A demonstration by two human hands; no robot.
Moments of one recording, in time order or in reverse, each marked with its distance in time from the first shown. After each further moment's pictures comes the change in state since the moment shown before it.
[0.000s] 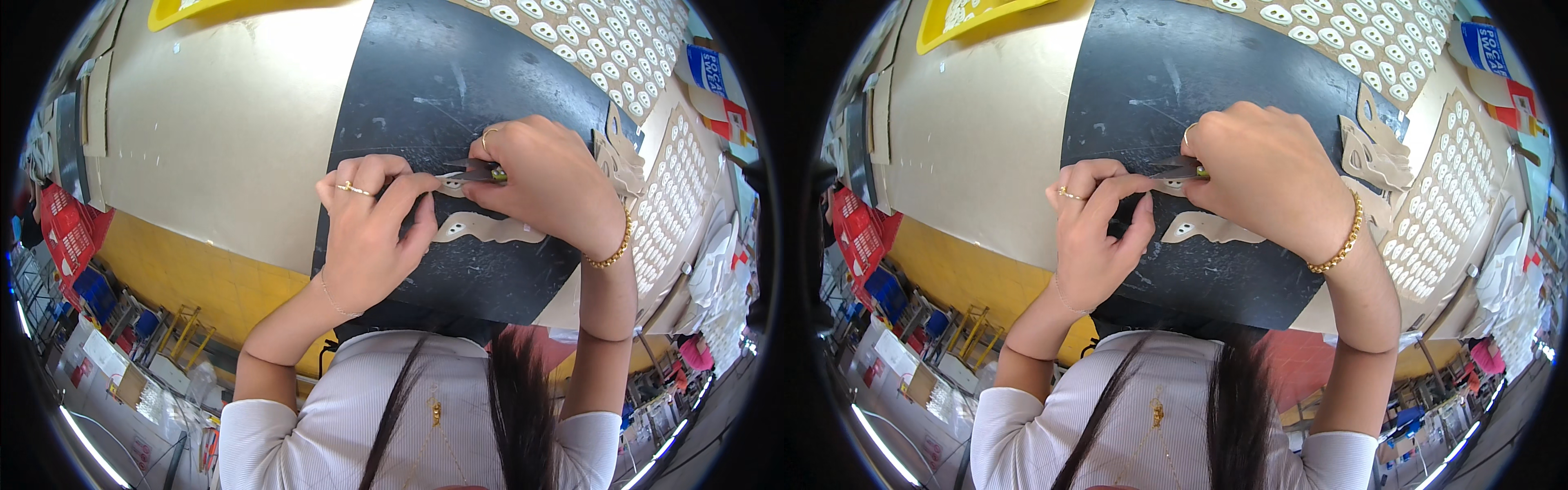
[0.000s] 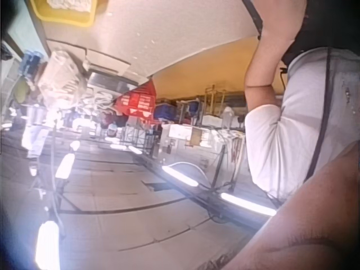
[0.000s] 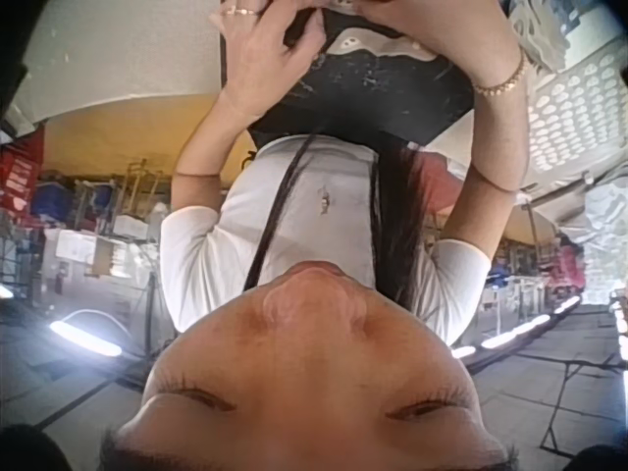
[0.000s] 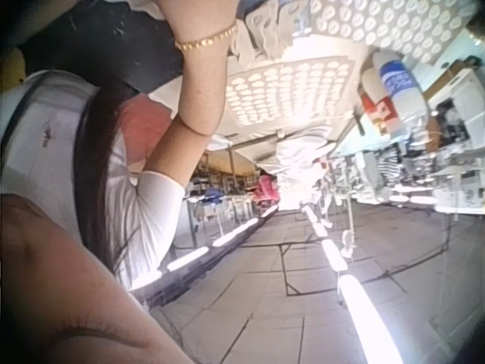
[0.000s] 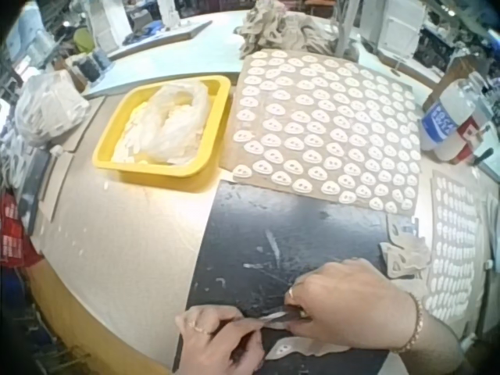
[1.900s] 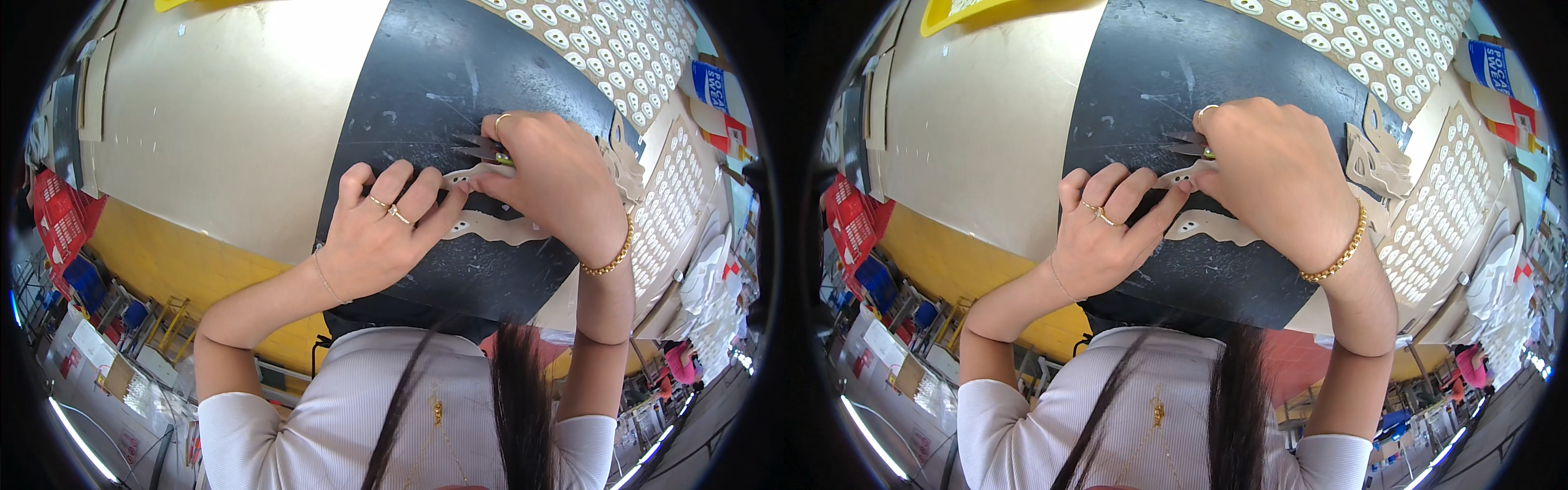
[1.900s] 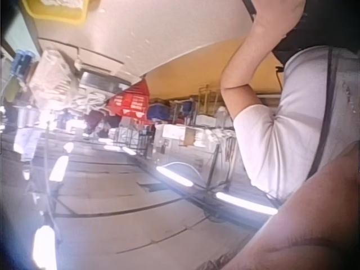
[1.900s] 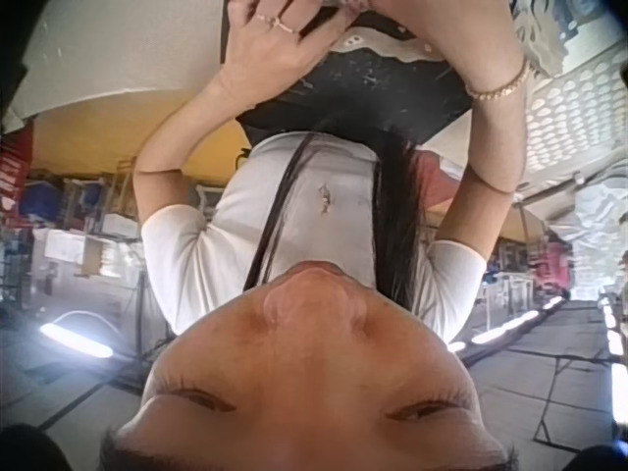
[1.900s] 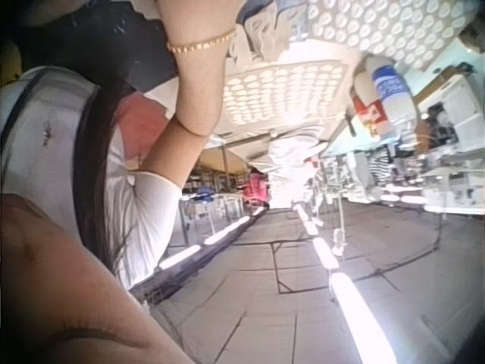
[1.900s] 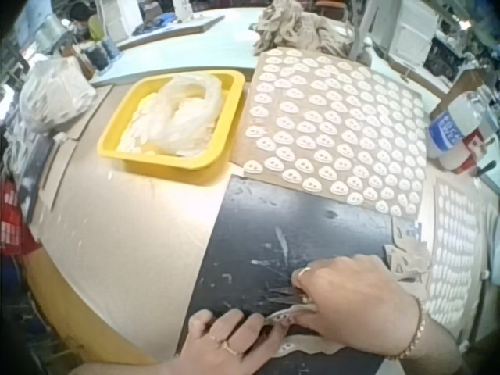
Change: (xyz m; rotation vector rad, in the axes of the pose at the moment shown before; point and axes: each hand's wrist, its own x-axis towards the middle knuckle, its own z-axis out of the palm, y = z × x) left_hand -0.008 -0.019 0.005 0.357 0.006 0.458; right_hand 0.001 -0.011 -0.005 -0.141 0.065 0.055
